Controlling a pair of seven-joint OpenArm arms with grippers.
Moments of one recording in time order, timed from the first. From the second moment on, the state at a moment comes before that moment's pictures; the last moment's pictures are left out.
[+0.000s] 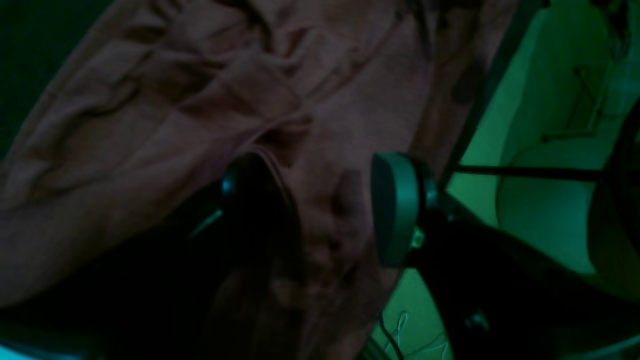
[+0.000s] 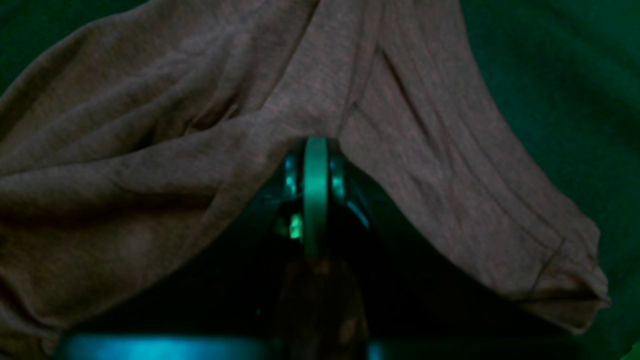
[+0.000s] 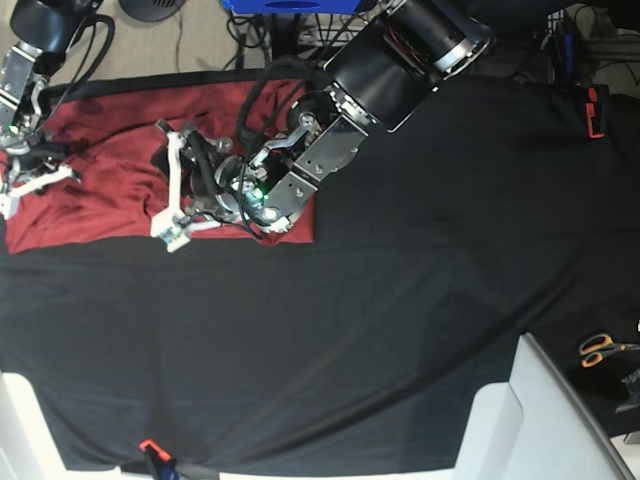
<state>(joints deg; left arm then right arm) -13.2 6.2 42.0 64.5 -23.9 -16.8 48.9 -4.3 7.2 36.7 62.5 0.0 15.7 -18.5</state>
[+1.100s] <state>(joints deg) -6.0 -9.0 36.1 79.7 -39.3 8.9 49.6 -3.8 7.0 36.6 62.7 -0.2 15.7 -18.8</state>
